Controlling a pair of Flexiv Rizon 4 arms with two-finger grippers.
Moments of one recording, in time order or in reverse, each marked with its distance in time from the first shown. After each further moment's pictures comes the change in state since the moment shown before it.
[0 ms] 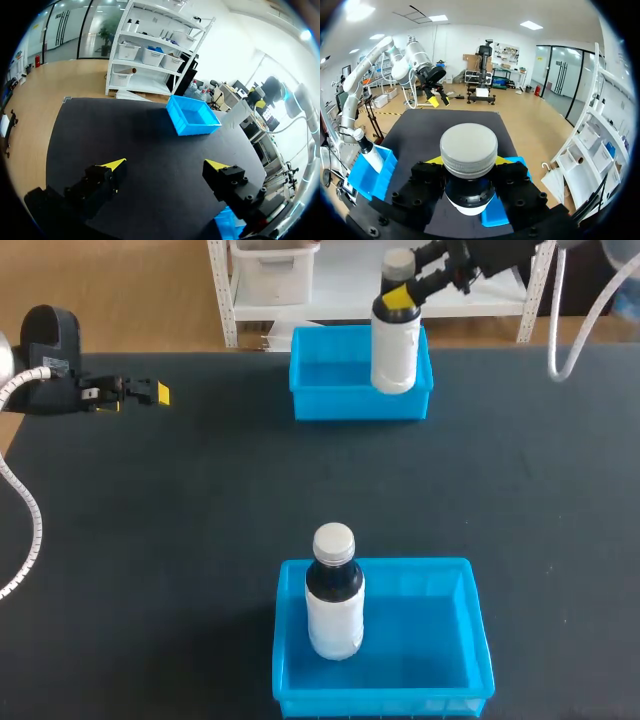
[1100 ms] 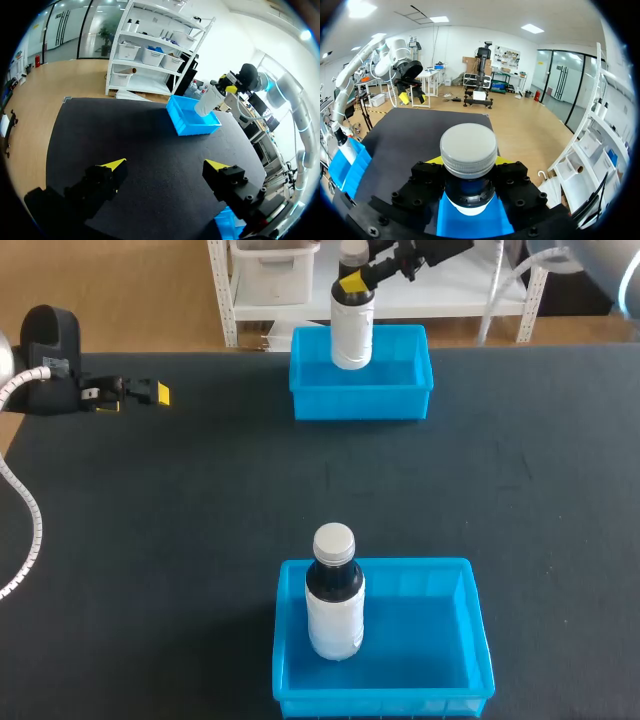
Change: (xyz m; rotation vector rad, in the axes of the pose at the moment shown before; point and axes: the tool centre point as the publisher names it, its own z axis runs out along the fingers) left arm 0.000 0.000 0.000 0.000 0.000 0.000; right arm 0.008 -0.089 0.075 0.004 -0.038 -0.036
